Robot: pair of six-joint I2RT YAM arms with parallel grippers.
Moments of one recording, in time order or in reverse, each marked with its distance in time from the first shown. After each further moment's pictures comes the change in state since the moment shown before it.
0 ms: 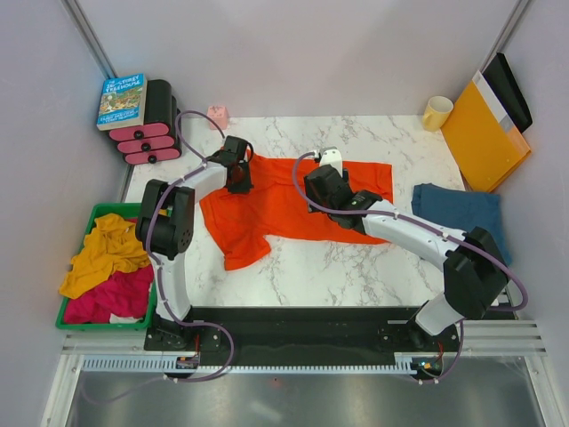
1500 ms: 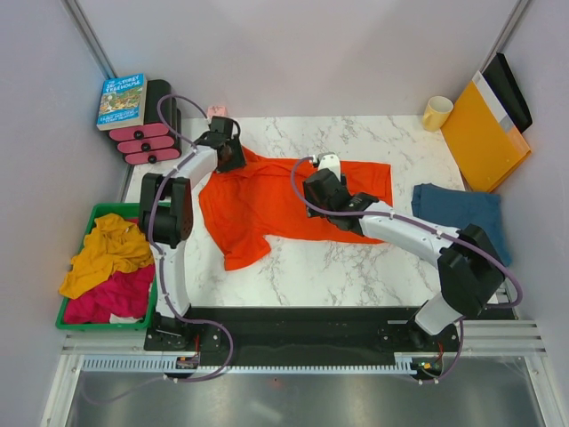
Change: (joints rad) left arm 0.098 0.141 0.279 -0.035 -0.036 -0.039; right arm 0.000 0.020 -0.027 0.007 -0.033 0.020
